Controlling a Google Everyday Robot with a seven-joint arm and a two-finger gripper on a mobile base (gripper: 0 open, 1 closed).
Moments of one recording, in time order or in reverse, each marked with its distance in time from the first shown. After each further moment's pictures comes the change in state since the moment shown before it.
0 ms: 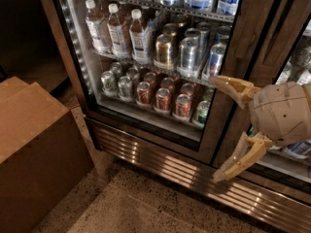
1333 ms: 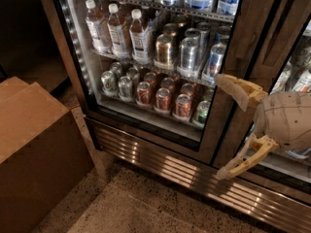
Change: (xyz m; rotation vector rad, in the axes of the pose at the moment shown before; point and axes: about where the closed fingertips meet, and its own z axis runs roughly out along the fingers) arm -0.010 -0.001 -0.009 0.034 -0.257 0.046
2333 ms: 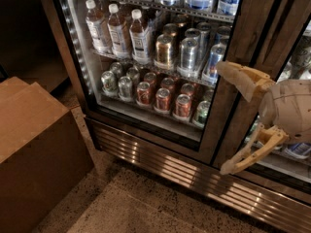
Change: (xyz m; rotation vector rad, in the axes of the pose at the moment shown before) arm -0.036 0.001 -0.006 -0.001 -0.045 0.003
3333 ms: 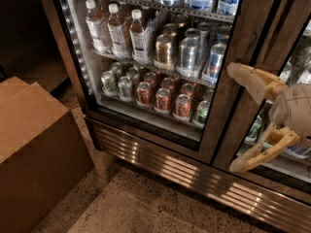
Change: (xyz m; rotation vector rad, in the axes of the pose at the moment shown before) arm 0.004 -0.004 -0.013 0.037 -0.041 0.065
